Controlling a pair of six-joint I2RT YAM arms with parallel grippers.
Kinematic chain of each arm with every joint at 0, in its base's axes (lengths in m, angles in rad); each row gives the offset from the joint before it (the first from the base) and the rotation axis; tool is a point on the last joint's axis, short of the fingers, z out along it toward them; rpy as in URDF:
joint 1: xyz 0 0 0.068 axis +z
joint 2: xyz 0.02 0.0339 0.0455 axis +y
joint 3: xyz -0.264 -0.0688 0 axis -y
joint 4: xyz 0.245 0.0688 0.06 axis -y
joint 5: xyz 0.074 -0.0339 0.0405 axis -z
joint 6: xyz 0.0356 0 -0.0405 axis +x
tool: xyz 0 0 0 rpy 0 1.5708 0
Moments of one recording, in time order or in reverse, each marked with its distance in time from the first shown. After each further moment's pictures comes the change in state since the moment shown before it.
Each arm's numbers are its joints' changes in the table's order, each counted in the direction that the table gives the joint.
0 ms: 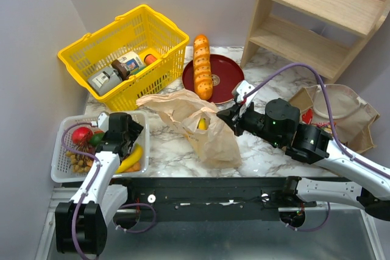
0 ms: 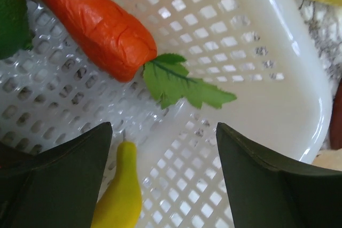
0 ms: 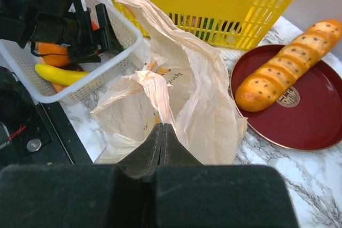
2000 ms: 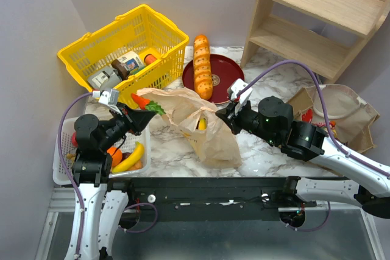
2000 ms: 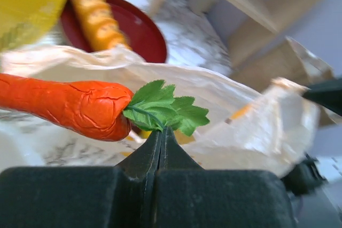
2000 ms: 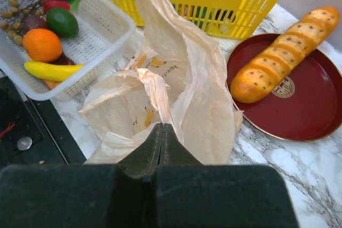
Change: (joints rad) left arm 0.018 -0.387 0.312 0.038 0.801 0.444; right arm 0.000 0.045 0.032 -0.032 0.028 0.004
